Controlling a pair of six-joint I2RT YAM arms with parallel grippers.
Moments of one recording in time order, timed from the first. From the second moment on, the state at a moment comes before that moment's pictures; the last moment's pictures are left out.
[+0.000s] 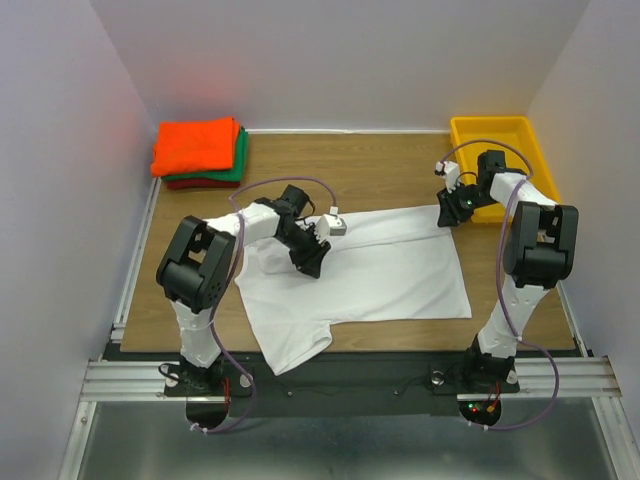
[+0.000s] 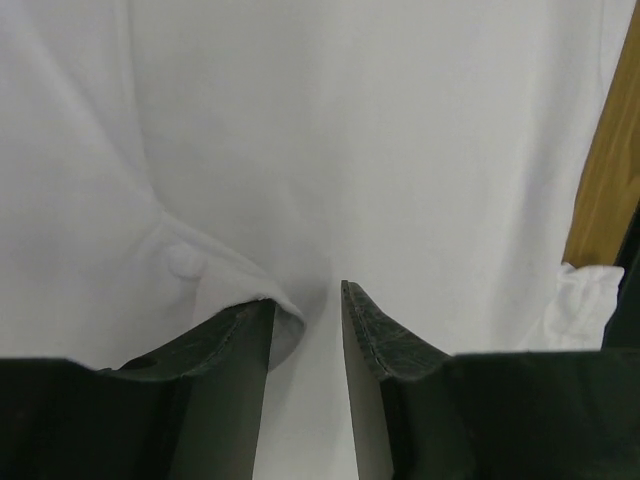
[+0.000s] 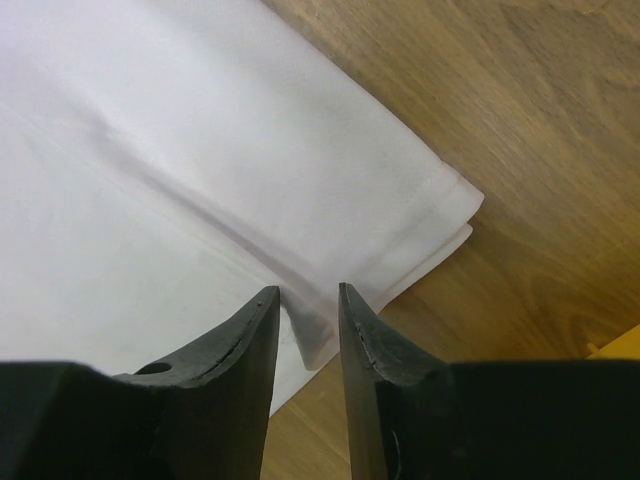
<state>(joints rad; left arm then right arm) -0.50 1.89 1.22 -0.60 0.68 0.58 -0.14 1.97 1.44 -0.73 -0.59 -0.78</state>
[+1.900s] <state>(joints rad) -0.48 1.68 1.24 -0.70 0.62 0.54 -0.09 1.99 1.47 -0.82 -0.41 -0.80</state>
